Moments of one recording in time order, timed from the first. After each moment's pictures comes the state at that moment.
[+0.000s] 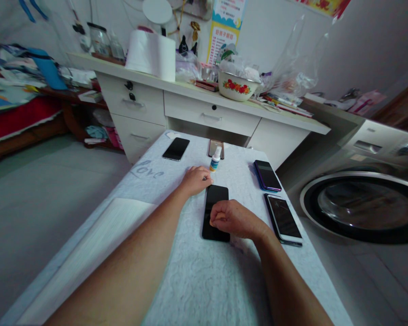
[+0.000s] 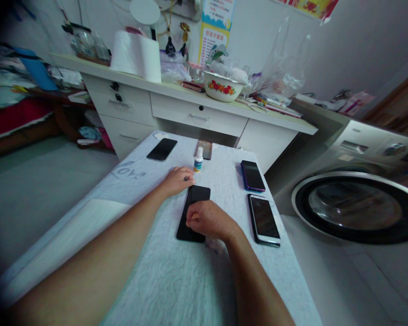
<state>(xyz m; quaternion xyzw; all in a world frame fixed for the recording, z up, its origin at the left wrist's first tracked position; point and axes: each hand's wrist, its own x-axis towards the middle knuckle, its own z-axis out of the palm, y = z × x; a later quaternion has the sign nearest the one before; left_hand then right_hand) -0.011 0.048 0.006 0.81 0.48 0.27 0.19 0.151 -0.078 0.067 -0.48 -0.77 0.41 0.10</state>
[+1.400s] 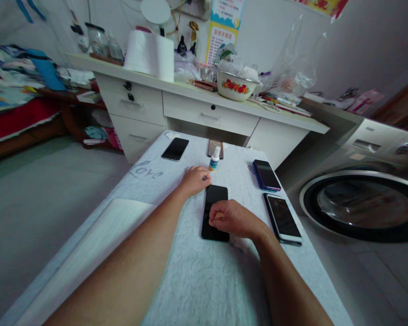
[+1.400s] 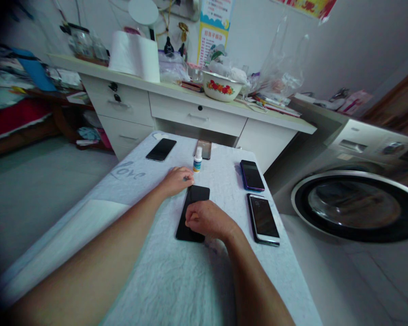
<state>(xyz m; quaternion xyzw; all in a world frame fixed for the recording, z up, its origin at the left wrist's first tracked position) -0.011 0.046 0.007 0.81 0.48 0.26 0.19 0.152 -0.077 0.066 -0.48 -0.76 0.43 0.10</state>
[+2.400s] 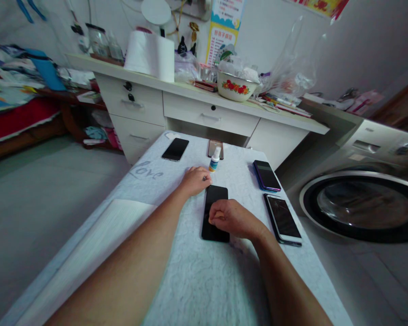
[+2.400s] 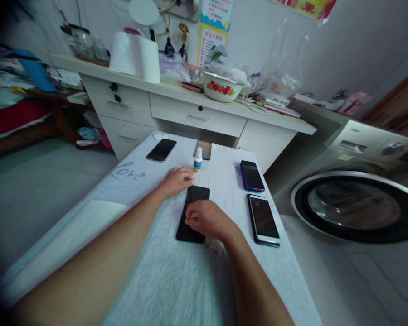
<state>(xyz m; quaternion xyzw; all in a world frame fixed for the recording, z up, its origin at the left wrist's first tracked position) -0.011 0.047 0.007 0.82 0.48 0.27 0.18 0.148 -0.077 0.068 -0.49 -0.79 0.35 0.12</state>
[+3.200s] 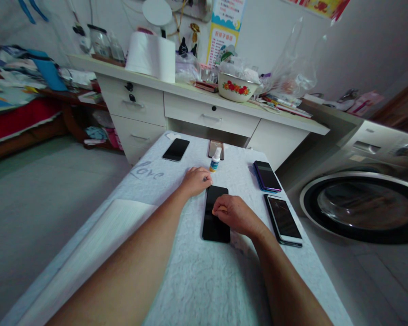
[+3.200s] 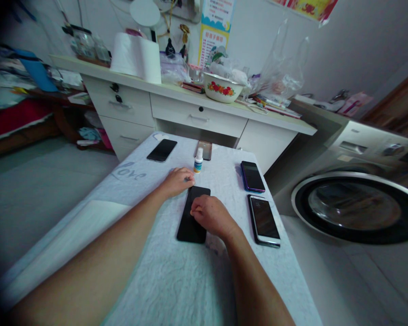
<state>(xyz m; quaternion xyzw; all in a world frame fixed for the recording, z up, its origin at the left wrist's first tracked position) -0.011 0.046 0.008 0.82 0.48 0.26 0.18 0.153 -0.069 0.063 -0.51 -0.81 0.24 0.15</state>
